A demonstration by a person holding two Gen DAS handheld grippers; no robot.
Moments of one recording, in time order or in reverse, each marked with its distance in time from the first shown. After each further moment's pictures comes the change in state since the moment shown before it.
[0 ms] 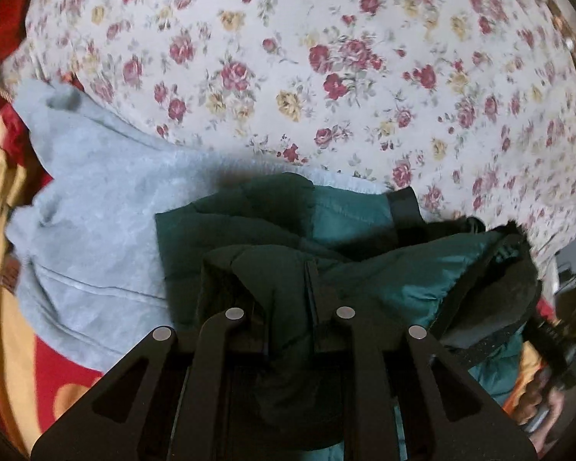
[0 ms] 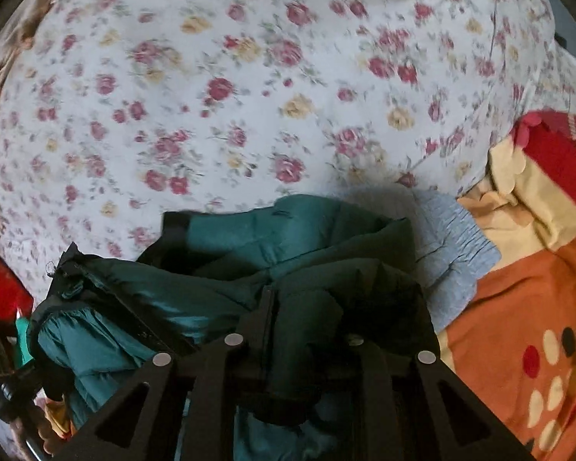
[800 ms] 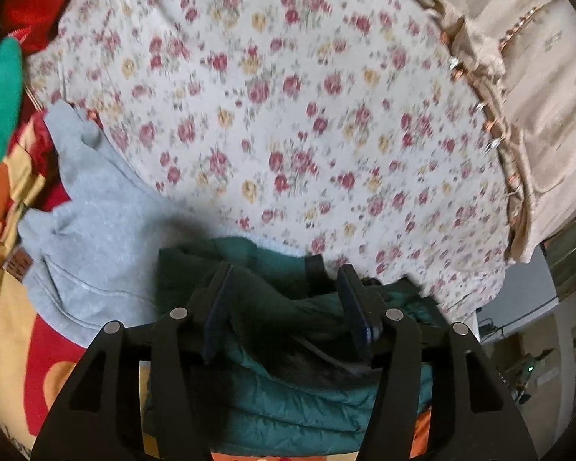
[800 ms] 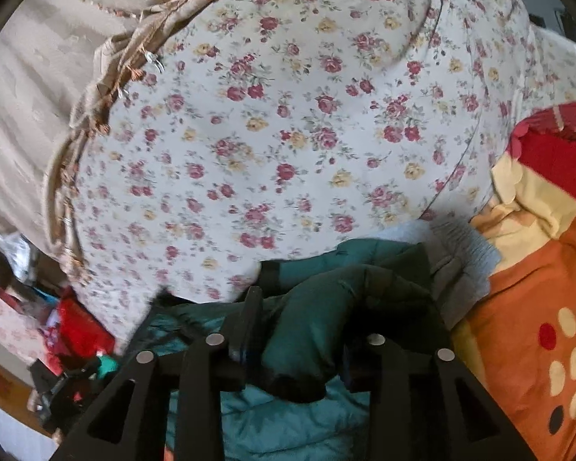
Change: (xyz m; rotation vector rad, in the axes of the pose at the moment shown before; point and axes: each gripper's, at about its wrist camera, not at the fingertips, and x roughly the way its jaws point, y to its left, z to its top) left arm -0.123 0.019 0.000 -0.134 -0.221 -0.253; right arm -0.104 -0.007 -0.016 0.118 -0.197 0.289
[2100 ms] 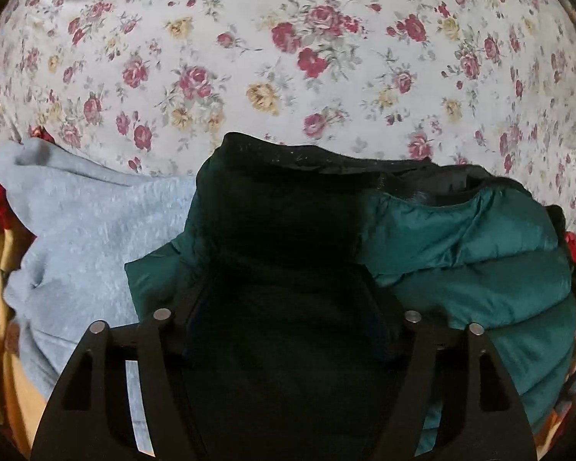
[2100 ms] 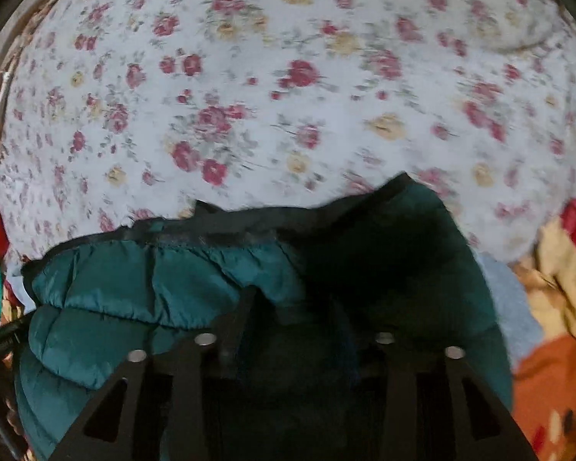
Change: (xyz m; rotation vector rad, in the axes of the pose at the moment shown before) left arm 0.173 0.017 -0.046 0.392 0.147 0.324; right arm 0.163 0.002 -0.031 -0.426 0.109 -0.260
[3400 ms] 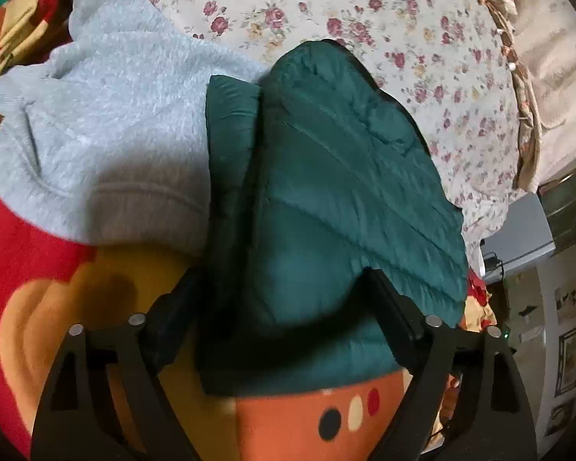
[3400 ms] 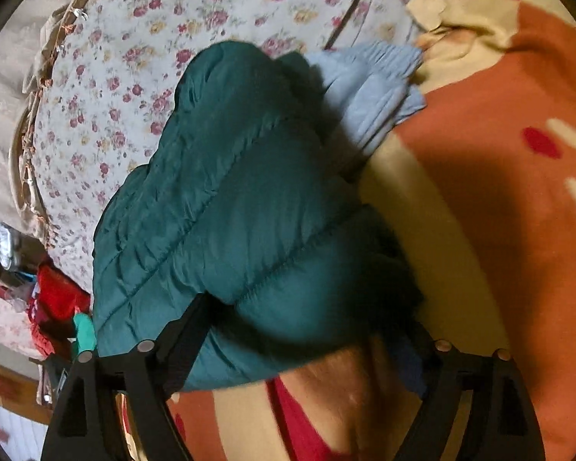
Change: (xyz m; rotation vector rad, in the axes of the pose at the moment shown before) left arm -0.057 0.082 -0.112 -0.319 0.059 -0.448; right arm -0.080 -0.090 -0.157 0.498 0.087 0.282
